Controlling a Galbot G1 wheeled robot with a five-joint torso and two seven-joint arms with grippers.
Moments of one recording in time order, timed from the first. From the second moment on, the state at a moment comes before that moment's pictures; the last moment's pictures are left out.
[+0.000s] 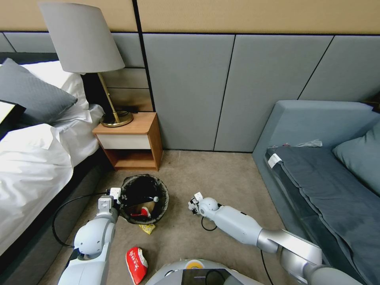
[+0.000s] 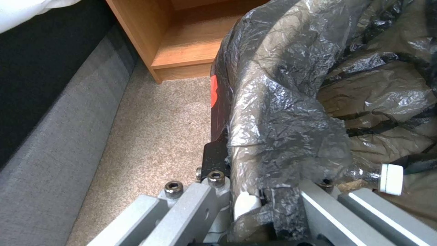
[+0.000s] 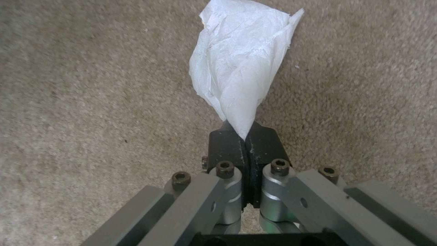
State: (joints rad) left arm 1.46 -1.35 -0.77 -2.14 -0.06 0.74 0.03; right arm -0.58 1.23 -0.60 1.19 0.97 -0.73 0.36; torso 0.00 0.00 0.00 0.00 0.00
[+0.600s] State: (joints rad) left arm 1.46 -1.34 -0.77 -2.16 -0.06 0.74 0.03; right arm -0.56 1.05 -0.54 1.45 1.13 -0.74 0.45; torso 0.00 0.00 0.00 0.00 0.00
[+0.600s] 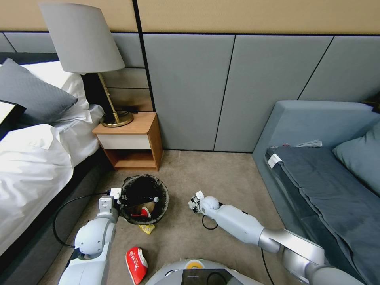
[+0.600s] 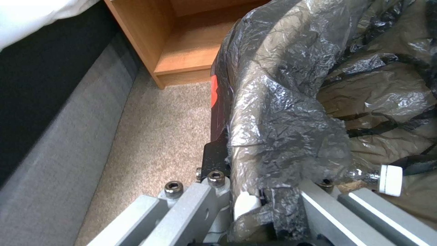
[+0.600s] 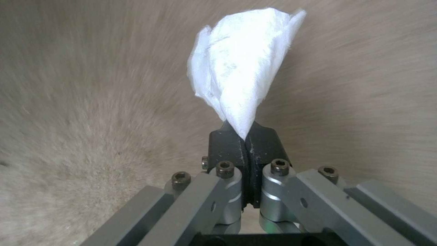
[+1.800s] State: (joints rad) left arm 1.45 -1.38 -0.76 -2.13 -0.04 0.74 0.05; right arm -0.06 0.93 -0.36 2.17 1.79 -0.74 0.58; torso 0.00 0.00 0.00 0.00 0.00
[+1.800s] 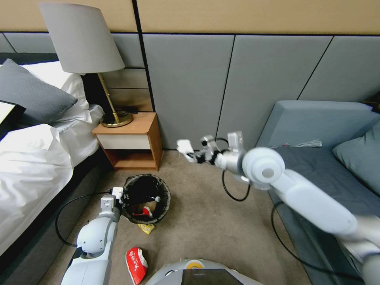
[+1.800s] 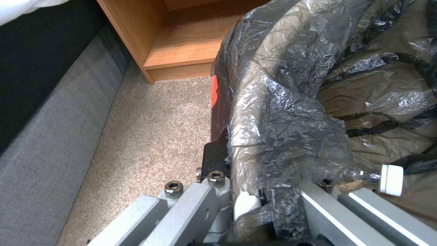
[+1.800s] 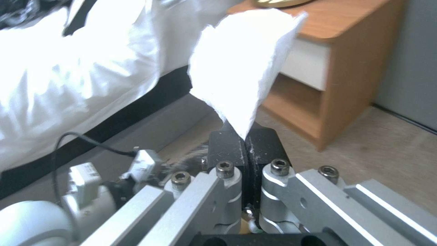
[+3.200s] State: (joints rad) left arm 1.44 -1.37 -0.77 -2.11 -0.05 0.74 0.05; right arm -0.15 1.26 -0.74 1.88 1.62 -0.74 0.63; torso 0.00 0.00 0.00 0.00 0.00
